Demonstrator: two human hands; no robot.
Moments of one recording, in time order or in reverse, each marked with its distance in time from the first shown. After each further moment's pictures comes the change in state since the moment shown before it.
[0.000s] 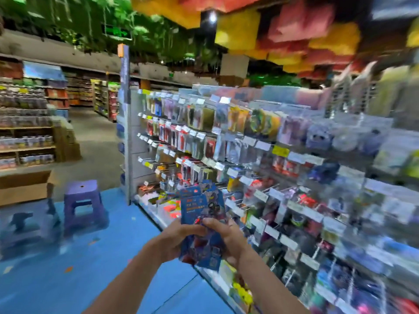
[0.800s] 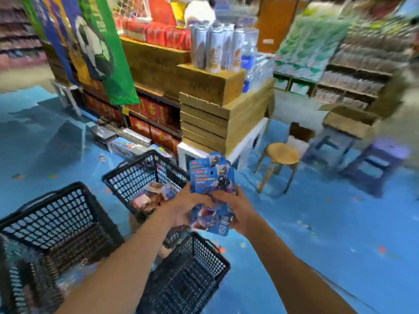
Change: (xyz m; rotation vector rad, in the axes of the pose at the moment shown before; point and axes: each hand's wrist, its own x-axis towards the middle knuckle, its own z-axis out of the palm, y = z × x) left_hand -0.697 -0.166 -0.215 -0.307 1.400 0.046; right_hand -0.344 0.316 0.533 -0.075 -1.229 0.643
